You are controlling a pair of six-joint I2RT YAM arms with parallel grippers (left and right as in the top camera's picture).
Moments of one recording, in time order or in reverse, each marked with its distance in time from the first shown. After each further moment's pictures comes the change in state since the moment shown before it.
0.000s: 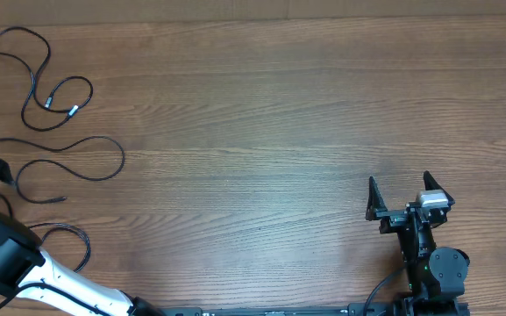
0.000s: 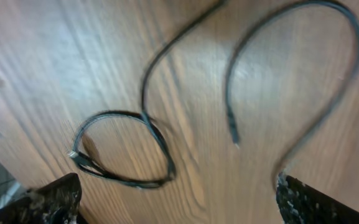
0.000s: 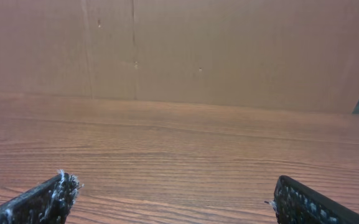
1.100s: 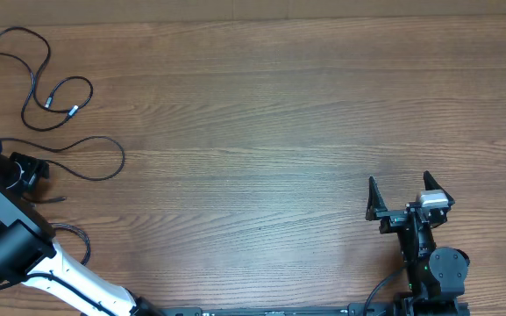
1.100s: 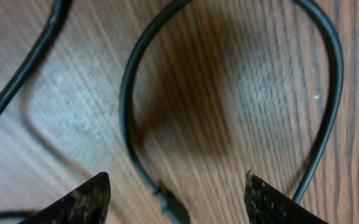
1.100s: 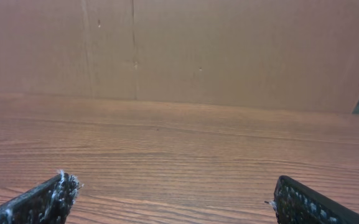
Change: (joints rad) left arm -0.139 0.001 -0.347 0.494 -0.015 0.074; right arm 0.000 0.000 0.000 0.000 0.000 0.000
